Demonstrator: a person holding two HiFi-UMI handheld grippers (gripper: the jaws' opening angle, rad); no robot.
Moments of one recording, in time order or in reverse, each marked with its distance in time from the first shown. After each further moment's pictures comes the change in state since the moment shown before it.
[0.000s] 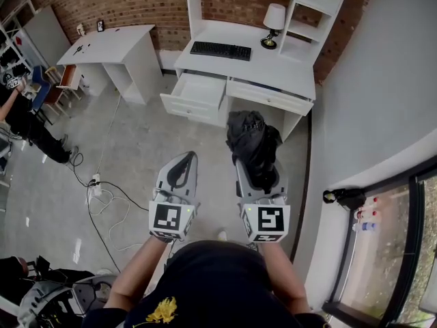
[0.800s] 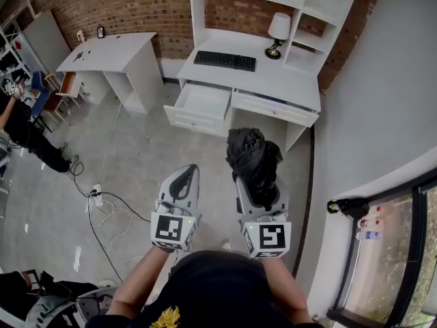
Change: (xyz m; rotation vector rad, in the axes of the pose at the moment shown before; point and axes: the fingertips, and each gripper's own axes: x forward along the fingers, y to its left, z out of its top) left arm 0.019 0.047 -0.022 -0.037 0.019 -0.018; right arm 0.037 0.029 -0.007 0.009 0.017 0.016
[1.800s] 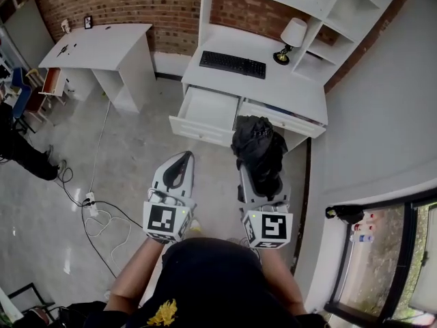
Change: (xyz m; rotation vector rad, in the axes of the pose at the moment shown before) left arm 0.092 0.221 0.012 -0.090 -0.039 -0.048; right arm 0.212 0.061 0.039 -0.035 0.038 -0.111
